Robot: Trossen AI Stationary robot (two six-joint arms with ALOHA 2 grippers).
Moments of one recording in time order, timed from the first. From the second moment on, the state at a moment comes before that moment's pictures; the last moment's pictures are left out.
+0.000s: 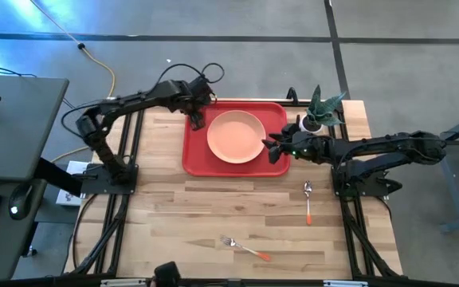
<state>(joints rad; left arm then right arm) 0.58 1.70 1.41 -0.92 -0.29 0.24 -0.11 1.14 0.56 0.13 0.41 0.55</state>
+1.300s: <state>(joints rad) 0.19 1.32 0.67 0.49 -0.33 0.14 0.51 1.19 0.60 -0.89 0.34 1.77</state>
